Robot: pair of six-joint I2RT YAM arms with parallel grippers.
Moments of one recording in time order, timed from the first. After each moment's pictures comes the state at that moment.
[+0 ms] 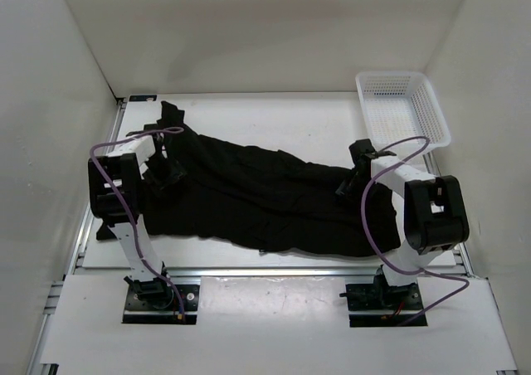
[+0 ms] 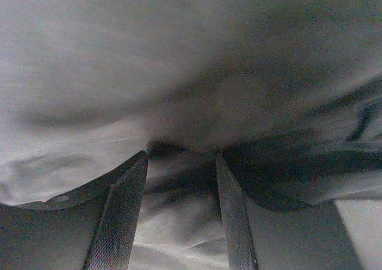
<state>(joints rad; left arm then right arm) 0.09 1.96 1.33 -0.90 0.08 -0.56 0.20 1.67 1.00 -0.71 0.00 0.79</state>
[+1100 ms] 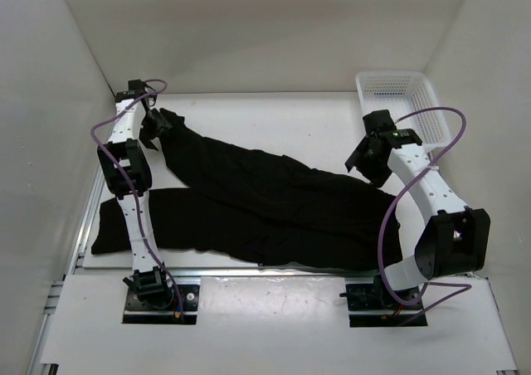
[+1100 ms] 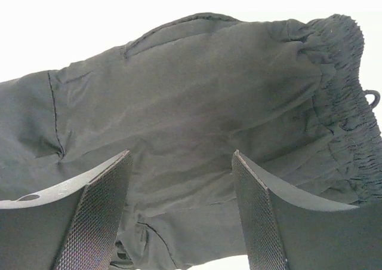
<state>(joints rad) 0.16 2.44 2.27 -1.06 0.00 -0.53 0.20 1.47 1.26 -0.97 0.17 0.80</state>
